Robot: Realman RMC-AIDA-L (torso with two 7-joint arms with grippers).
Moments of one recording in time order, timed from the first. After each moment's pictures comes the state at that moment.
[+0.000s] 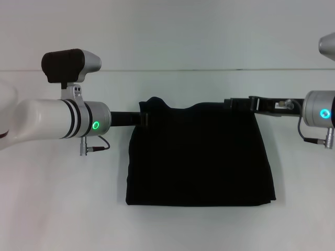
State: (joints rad) left arm -0.89 -2.14 0.76 0.37 2.22 0.73 -2.08; right arm 0.80 2.05 -0.72 -0.45 -2.12 -0.97 2.14
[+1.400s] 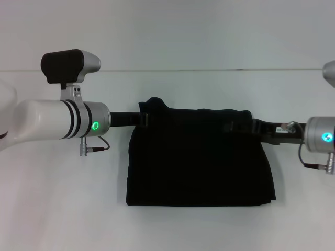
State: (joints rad) left arm -0.88 -2.14 0.76 0.37 2.22 0.73 -2.08; right arm 0.76 2.04 -0.72 -0.36 -2.10 -1.01 2.21
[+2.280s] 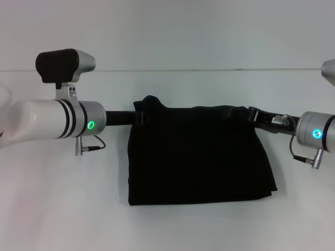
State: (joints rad) left arm -0.87 -2.13 0.75 0.38 2.22 0.73 -2.07; right arm 0.75 2.08 -0.71 -0.33 -1.94 -0.85 2.06
